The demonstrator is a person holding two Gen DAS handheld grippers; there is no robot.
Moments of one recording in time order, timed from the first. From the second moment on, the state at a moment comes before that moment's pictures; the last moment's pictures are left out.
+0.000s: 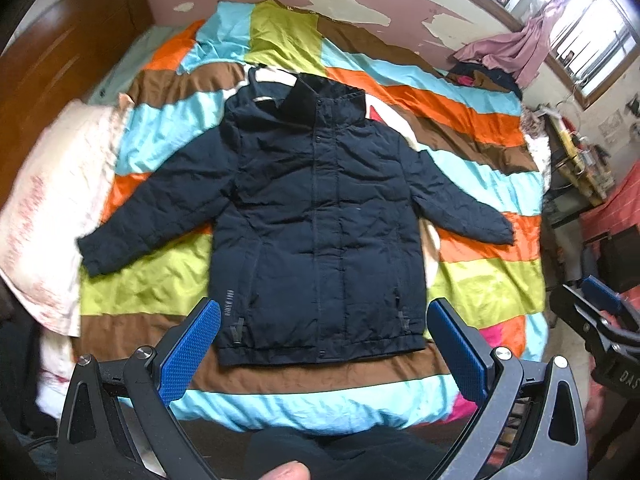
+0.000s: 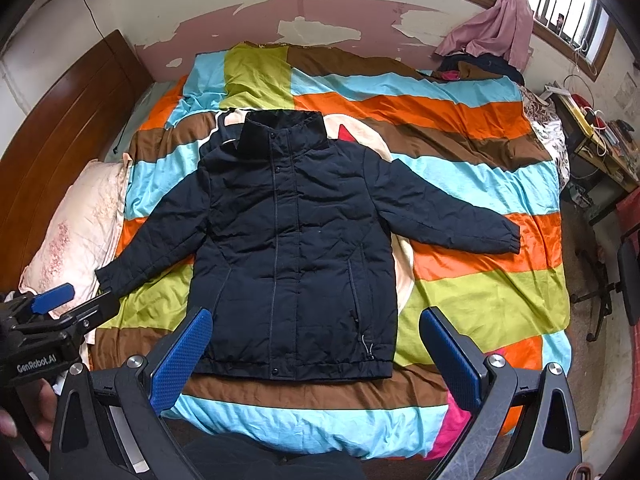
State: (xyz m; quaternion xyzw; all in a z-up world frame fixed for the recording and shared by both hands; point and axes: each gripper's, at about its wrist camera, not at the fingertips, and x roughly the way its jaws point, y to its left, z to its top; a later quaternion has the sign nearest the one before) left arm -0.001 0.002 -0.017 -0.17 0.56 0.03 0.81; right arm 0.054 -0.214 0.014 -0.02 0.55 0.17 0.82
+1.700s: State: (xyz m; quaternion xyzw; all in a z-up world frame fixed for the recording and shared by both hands) left arm 0.405 -0.128 -0.454 0.02 0.58 0.02 0.81; right arm 0.305 -0.528 -0.426 0.18 0.56 0.07 0.81
